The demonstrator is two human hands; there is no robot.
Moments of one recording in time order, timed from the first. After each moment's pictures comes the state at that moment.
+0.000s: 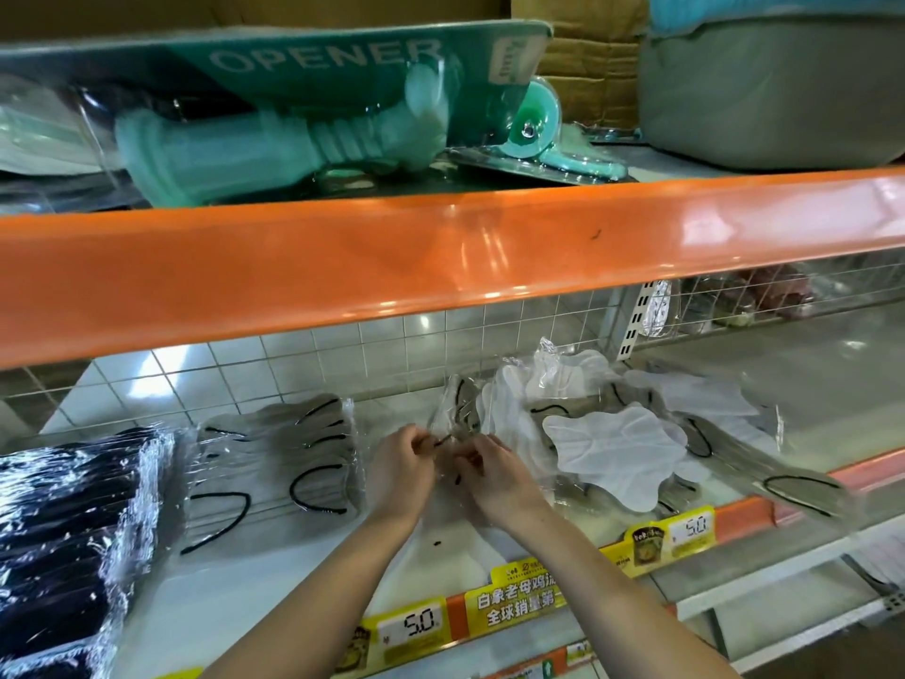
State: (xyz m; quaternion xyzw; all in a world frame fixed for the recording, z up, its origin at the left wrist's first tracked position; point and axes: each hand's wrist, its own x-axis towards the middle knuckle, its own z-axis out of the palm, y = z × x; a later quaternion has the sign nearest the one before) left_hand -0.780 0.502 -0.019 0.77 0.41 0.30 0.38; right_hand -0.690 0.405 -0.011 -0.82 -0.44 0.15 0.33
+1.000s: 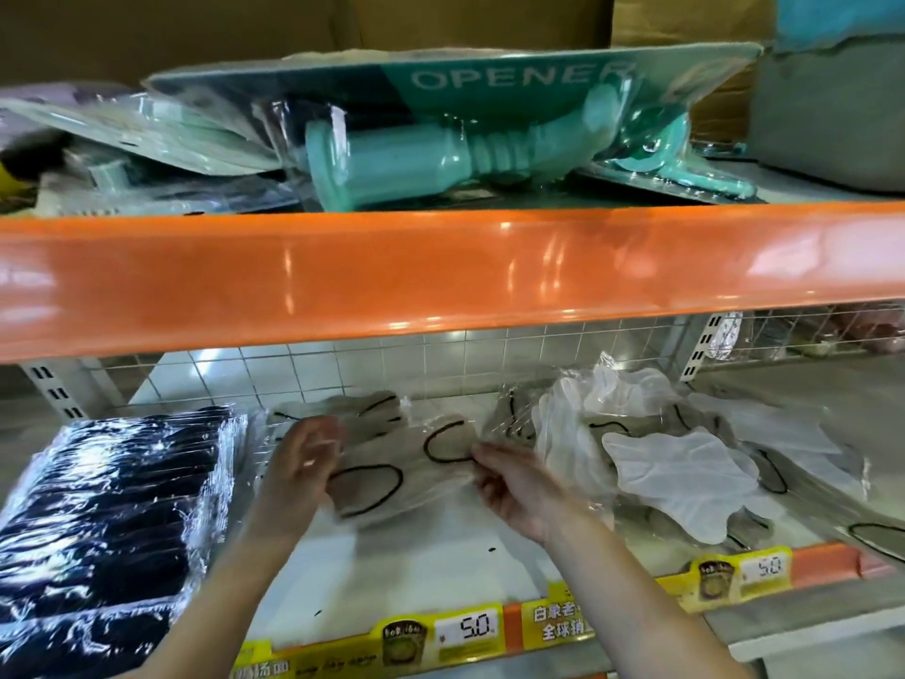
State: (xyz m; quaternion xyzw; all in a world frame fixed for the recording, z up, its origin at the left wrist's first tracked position) left_hand -0.931 0.548 0.026 0.69 0.38 0.42 0.46; right_hand -0.727 0.437 0.016 -0.53 -0.07 0.54 0.65
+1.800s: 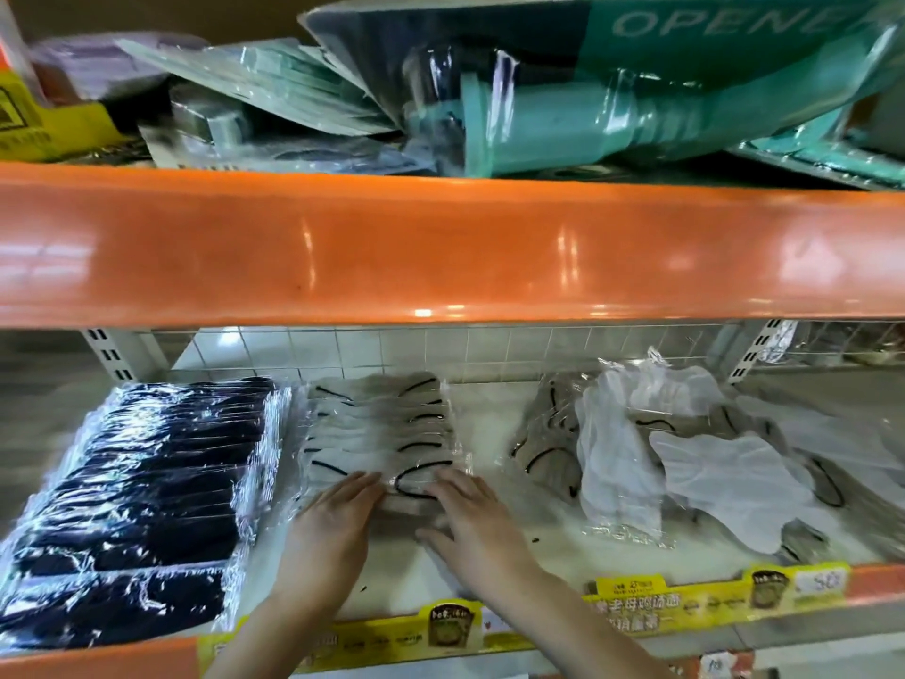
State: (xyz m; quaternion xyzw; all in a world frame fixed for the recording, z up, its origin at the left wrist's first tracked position) left_hand -0.970 0.541 -0.051 0.90 0.36 0.25 0.04; right_hand -0.808 0.443 -0.037 -0.73 -0.65 0.07 0.22
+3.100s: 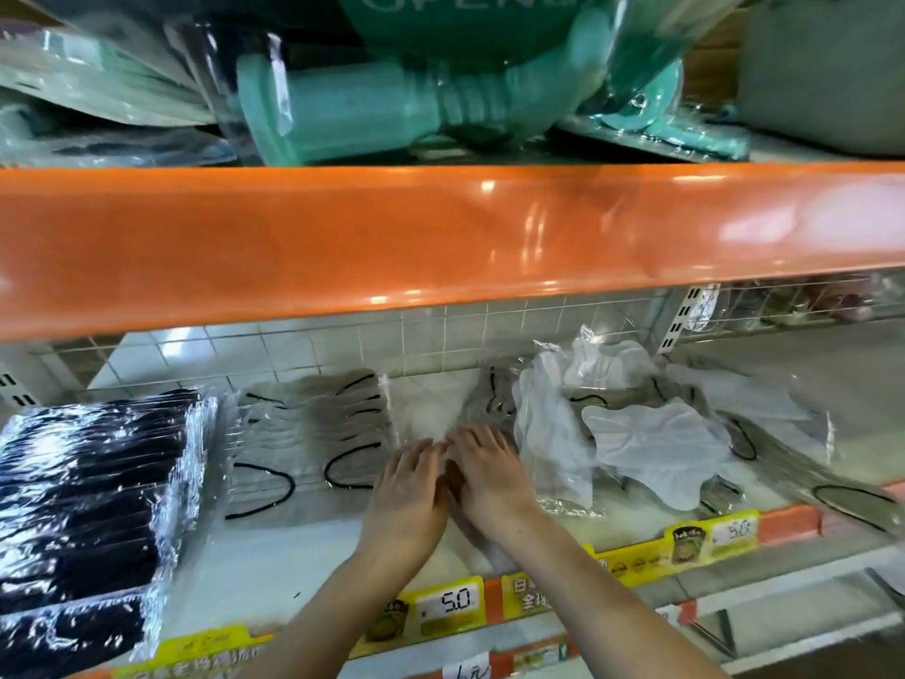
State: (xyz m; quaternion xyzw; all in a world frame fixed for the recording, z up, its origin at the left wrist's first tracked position) left_hand -0.852 0.483 -0.023 0.90 0.33 0.19 0.21; right_hand -0.732 0.429 -0.021 -0.80 -0.57 0.02 0.19
